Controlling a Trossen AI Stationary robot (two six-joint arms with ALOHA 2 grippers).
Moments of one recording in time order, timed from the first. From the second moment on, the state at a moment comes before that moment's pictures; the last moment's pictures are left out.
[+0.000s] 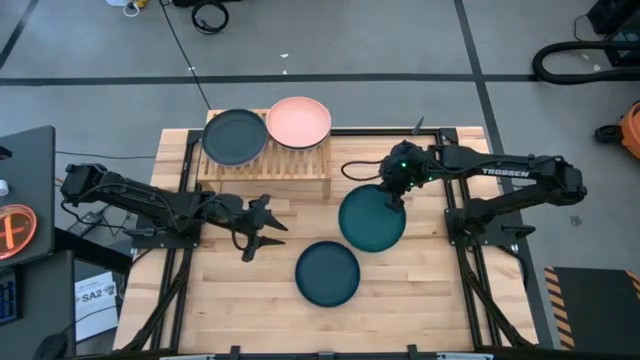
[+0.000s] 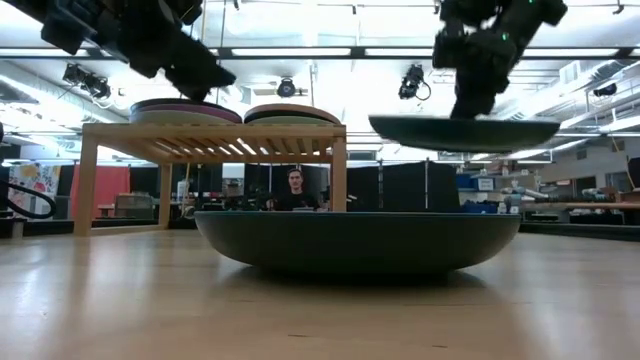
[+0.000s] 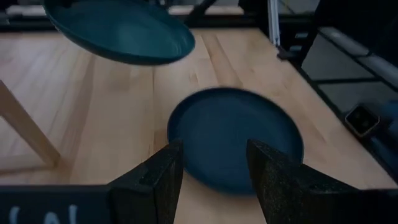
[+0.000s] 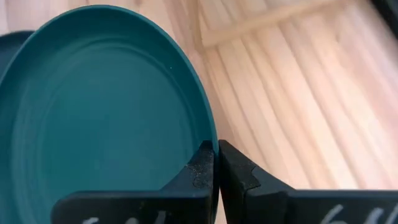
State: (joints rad) left arm -0.14 1.05 0.50 0.18 0.05 -0.04; right arm -0.27 1.14 0.90 -0.72 -0.05 0.11
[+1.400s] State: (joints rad) left arm -0.24 1.06 0.50 0.50 -0.55 -0.09; right arm 0.20 1.33 0.98 0.05 1.06 -0.15
